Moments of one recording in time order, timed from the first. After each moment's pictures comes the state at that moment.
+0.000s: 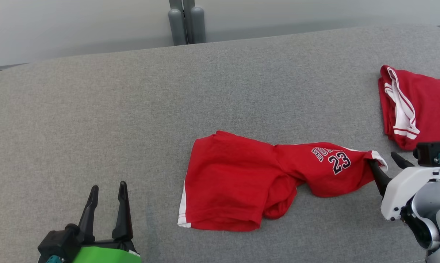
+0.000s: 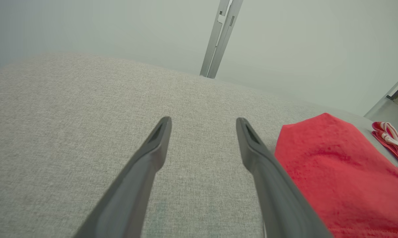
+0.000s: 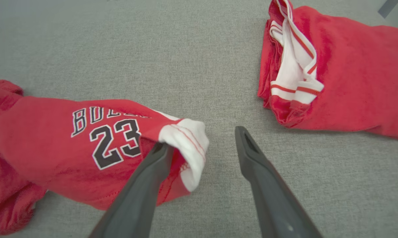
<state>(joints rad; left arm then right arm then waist) 0.08 0.05 -0.06 0.10 -0.38 -0.11 -0.26 -0.16 -0.31 0.00 0.19 0.37 0.13 0.31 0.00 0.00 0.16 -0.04</state>
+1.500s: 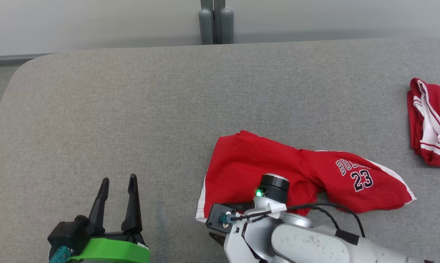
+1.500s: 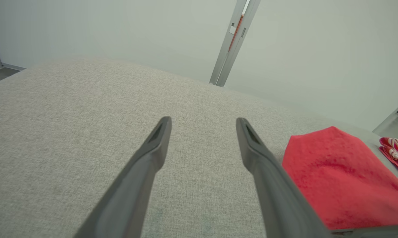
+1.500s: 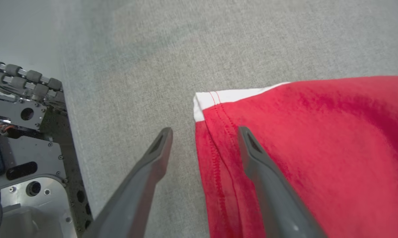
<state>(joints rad) 0.03 0.05 -0.11 0.12 -0.41 -0.10 -0.26 -0.64 -0.23 1.21 0.31 0.33 0.13 0.37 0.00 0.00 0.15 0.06</state>
